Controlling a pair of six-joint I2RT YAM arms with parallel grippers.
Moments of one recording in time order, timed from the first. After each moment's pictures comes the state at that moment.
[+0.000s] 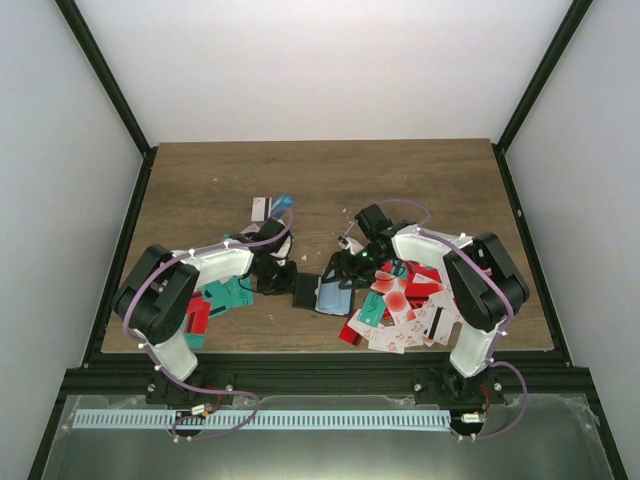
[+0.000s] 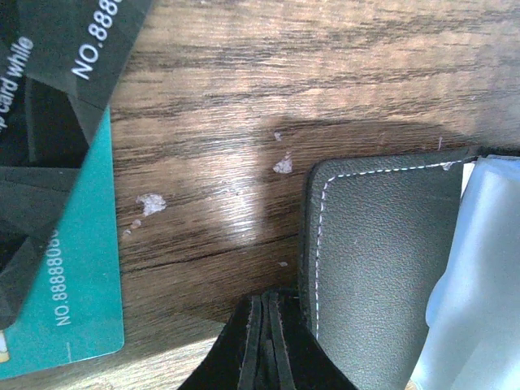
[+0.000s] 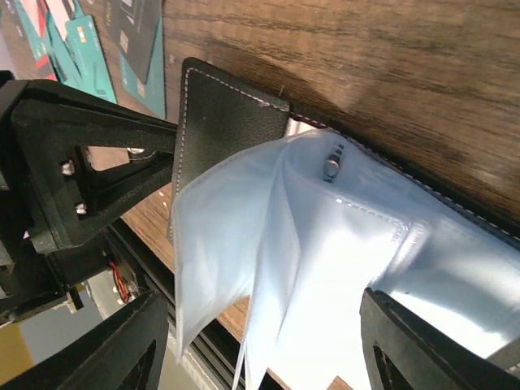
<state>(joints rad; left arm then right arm) -0.58 1.71 0.92 -0.52 0.34 -0.63 0.54 1.77 1.03 -0.51 -0.76 0.49</state>
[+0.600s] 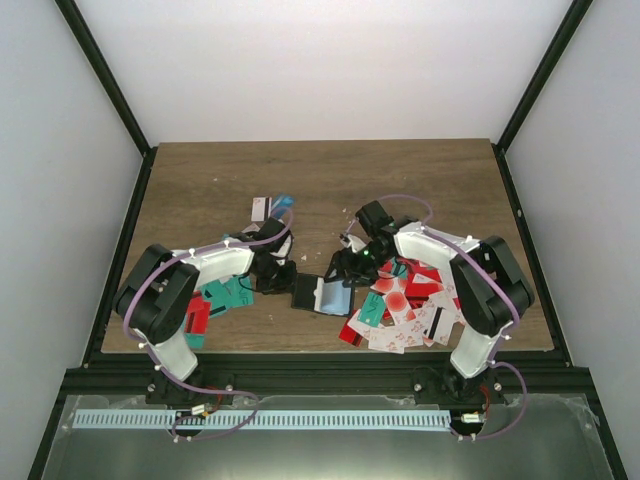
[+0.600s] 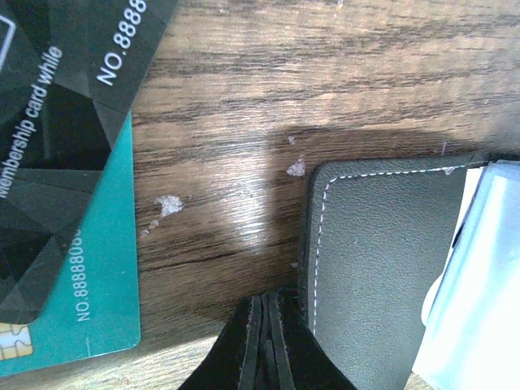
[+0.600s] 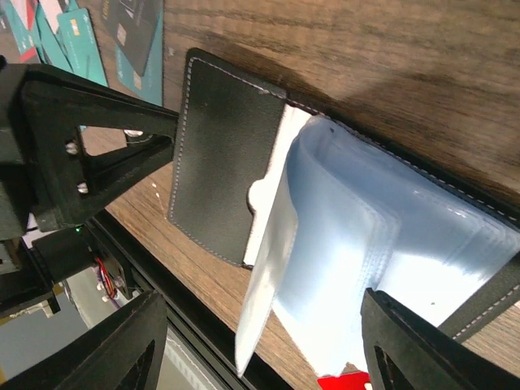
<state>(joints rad) -0.58 1.71 0.93 -0.54 0.32 -0.62 0.54 1.73 1.06 -0.61 -0.70 0.44</state>
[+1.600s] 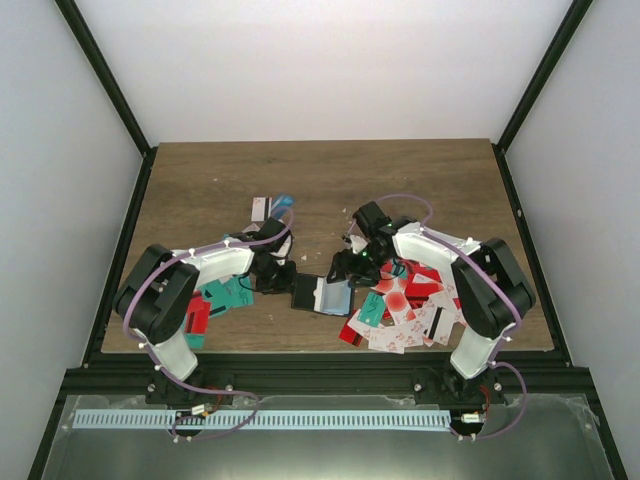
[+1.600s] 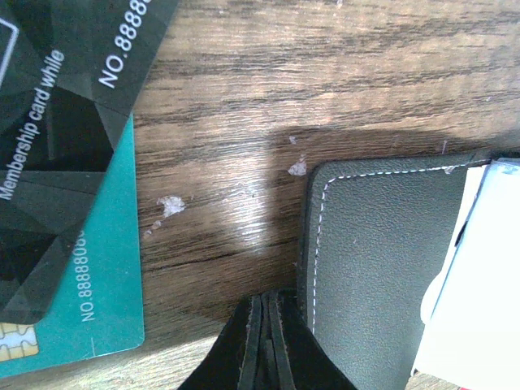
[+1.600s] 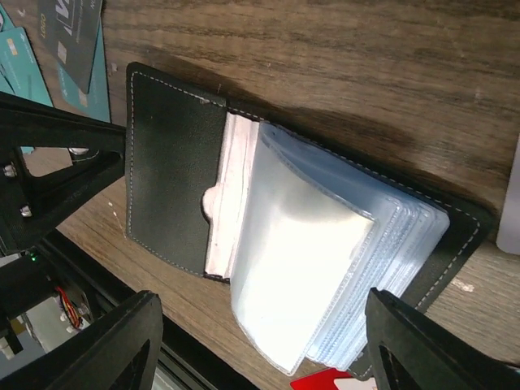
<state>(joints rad) -0.58 1.71 0.93 -0.55 0.32 -0.60 0.57 1.72 1.08 -0.65 -0.57 0.48</state>
